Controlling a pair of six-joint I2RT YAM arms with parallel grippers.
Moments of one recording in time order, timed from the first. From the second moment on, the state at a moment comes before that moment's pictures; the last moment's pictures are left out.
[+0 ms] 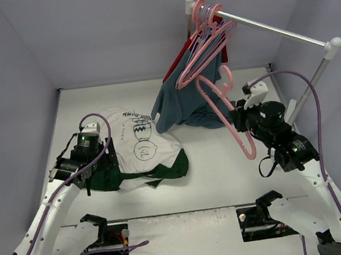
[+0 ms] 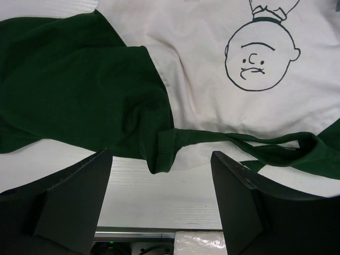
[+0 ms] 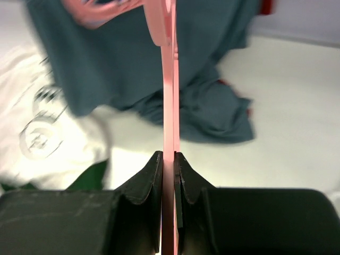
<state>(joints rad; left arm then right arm) -0.31 0.90 0.92 -0.91 -0.17 -0.39 0.39 0.82 1.01 -0.48 0.10 0.10</state>
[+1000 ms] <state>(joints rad) -0.42 1.36 0.92 -0.89 -0.28 -0.74 0.45 0.76 0.85 -0.51 -0.71 0.01</state>
